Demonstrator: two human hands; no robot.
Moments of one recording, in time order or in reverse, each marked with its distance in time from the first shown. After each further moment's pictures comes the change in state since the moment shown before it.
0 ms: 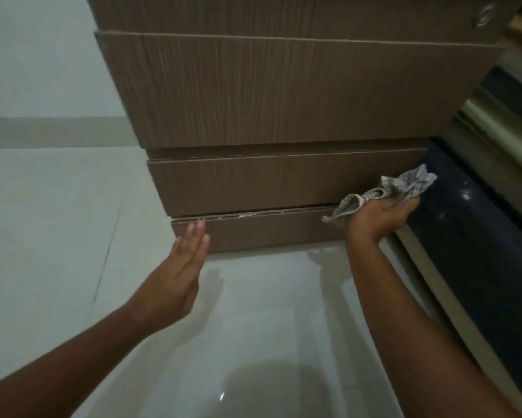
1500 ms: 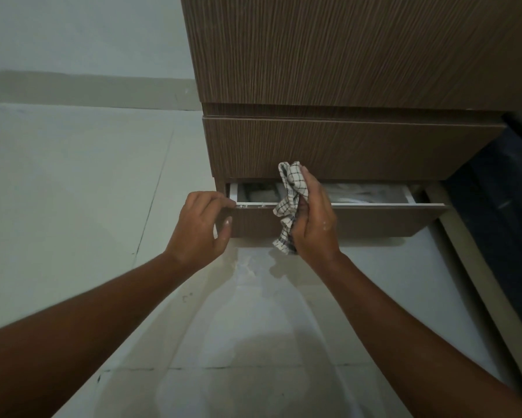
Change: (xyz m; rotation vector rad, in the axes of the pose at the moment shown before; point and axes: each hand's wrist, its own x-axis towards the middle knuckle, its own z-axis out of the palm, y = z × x) left_hand 0.001 -0.011 -0.005 -0.006 0.196 -0.362; right_hand -0.148 -0.003 -0.032 -0.221 -1.149 -0.528
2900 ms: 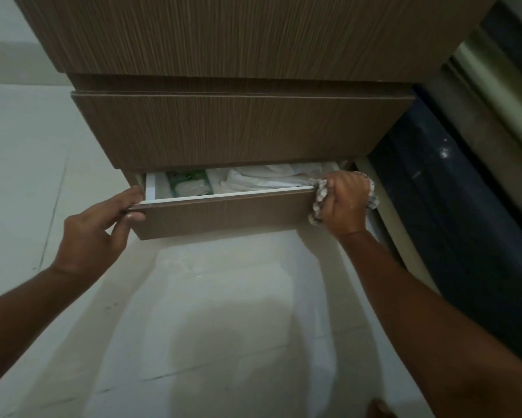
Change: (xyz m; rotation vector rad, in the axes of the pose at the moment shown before) left_hand -0.002 -0.016 0.002 -0.192 0.087 0.011; right_hand -0.001 0.123 -0.142 -0.639 0.094 0.025
